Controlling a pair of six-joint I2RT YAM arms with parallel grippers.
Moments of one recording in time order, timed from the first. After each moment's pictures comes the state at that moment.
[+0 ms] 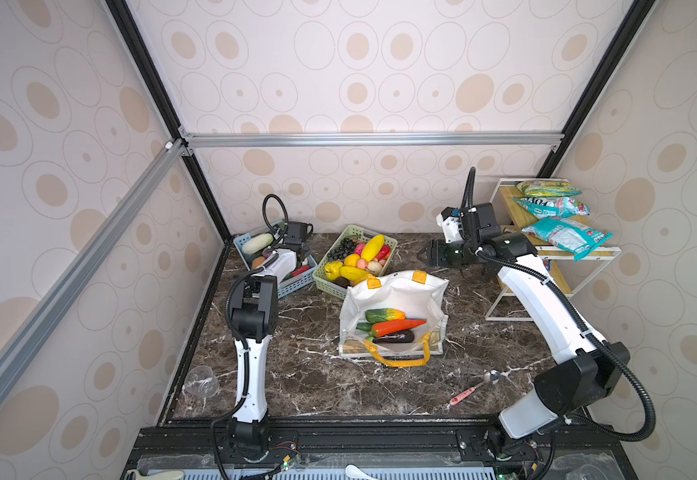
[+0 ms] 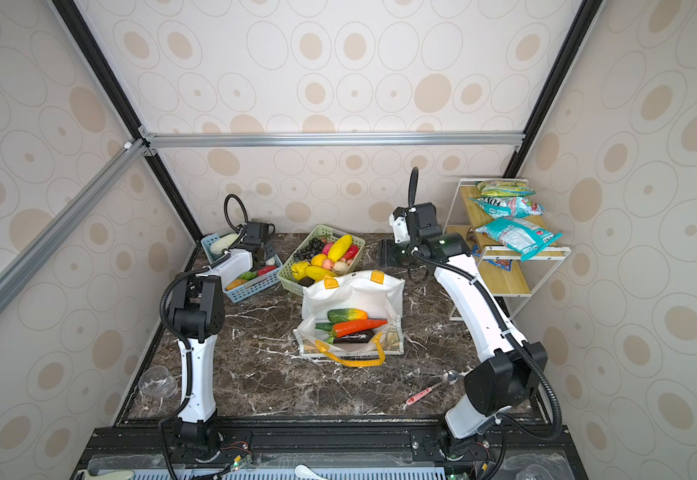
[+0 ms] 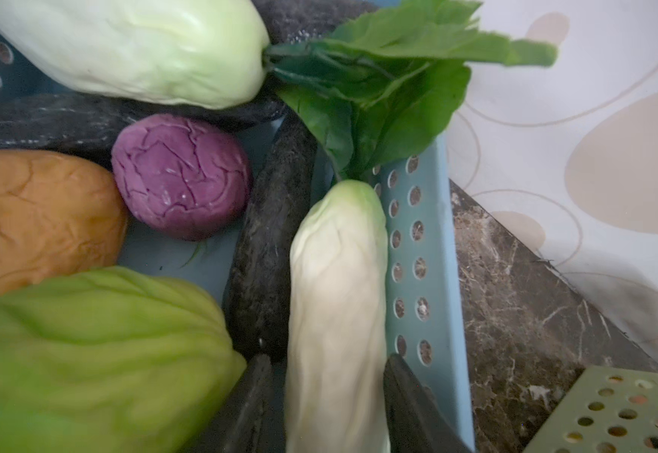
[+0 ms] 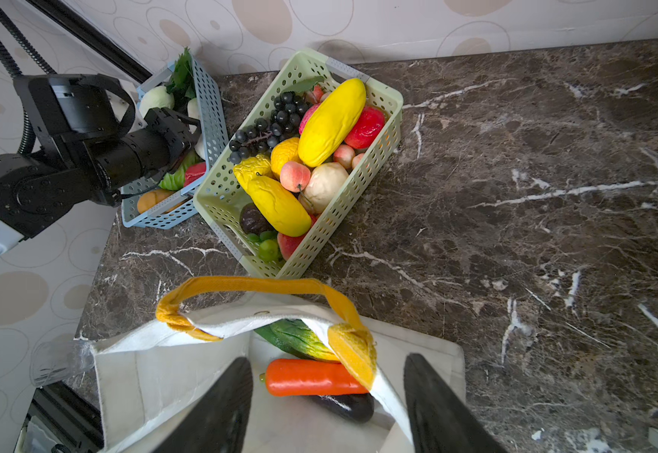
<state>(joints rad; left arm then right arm) -0.12 2.27 1.80 -0.34 -0.33 -0.76 0.30 1.59 1.70 -0.92 -0.25 0.27</state>
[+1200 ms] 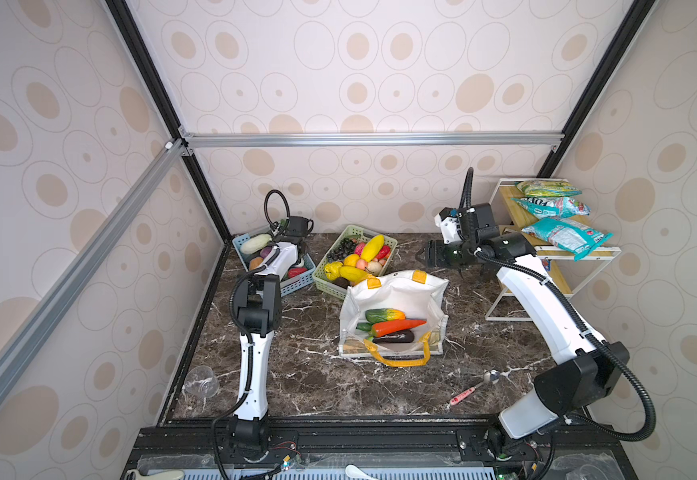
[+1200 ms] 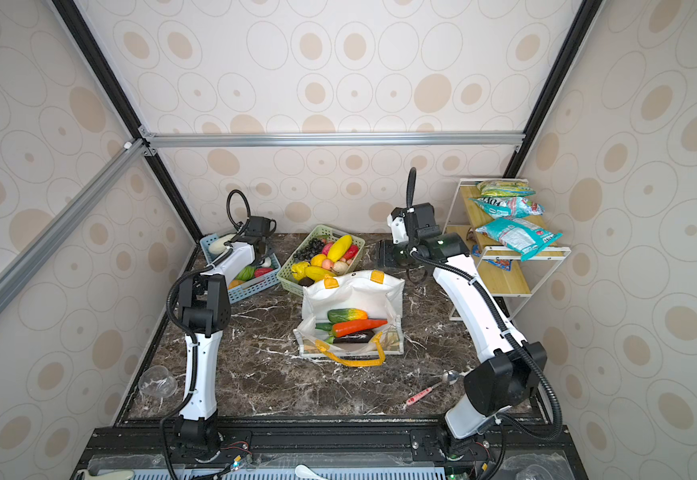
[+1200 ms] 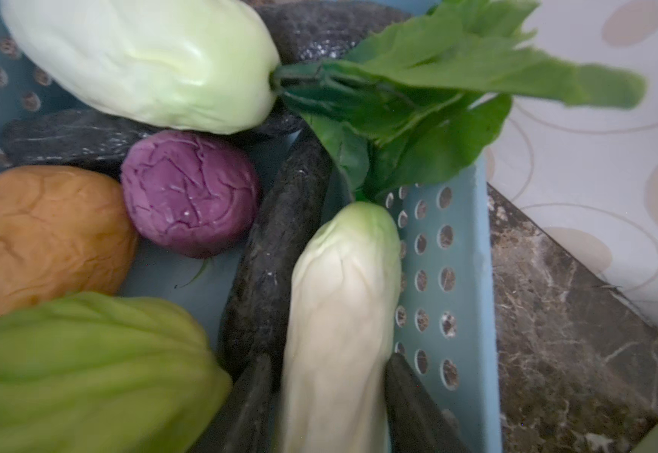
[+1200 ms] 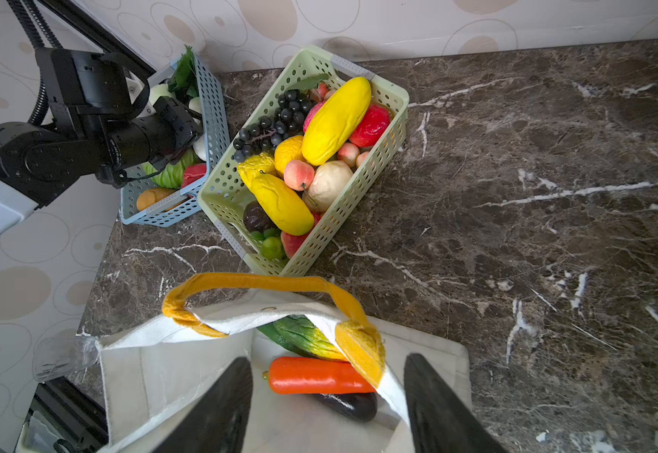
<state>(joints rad) -0.12 2.40 2.02 -0.53 -0.39 -0.75 0.31 1.59 1.70 -0.92 -0.25 0.27</state>
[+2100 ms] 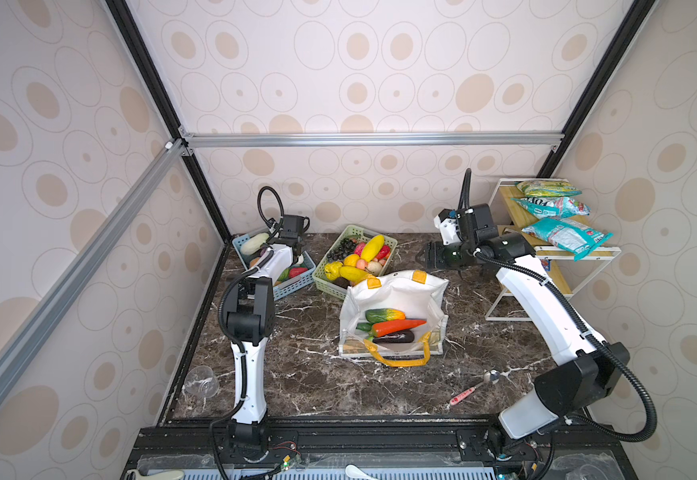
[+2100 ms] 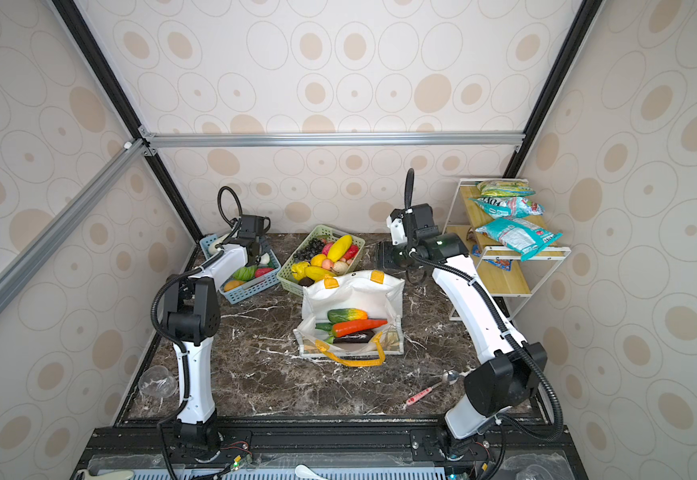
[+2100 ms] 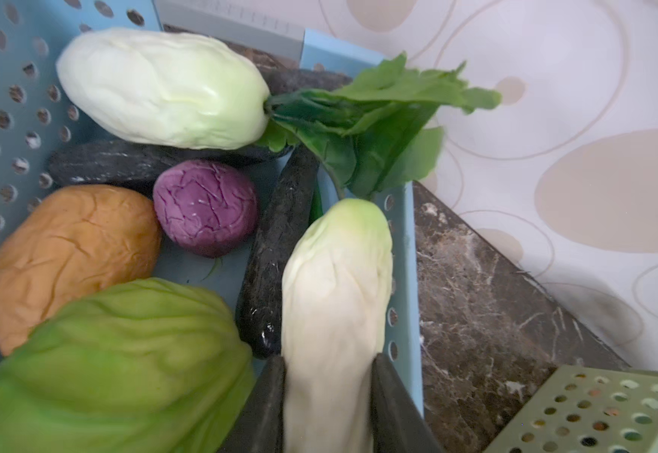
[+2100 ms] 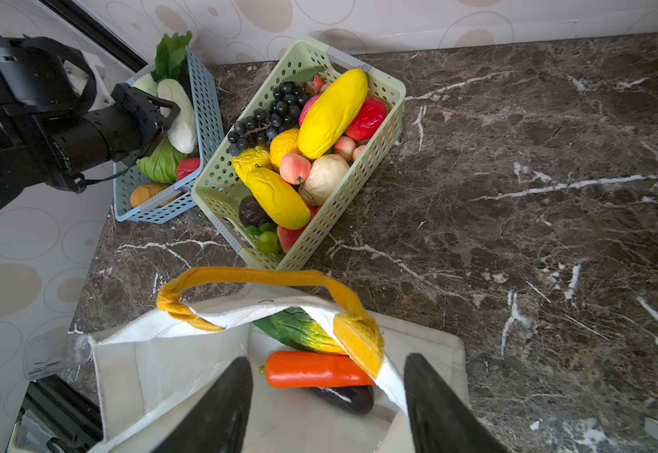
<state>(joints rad) -0.12 2.20 1.84 -0.42 -0.35 -0.74 0.32 1.58 1.71 -0.94 -0.23 0.27</state>
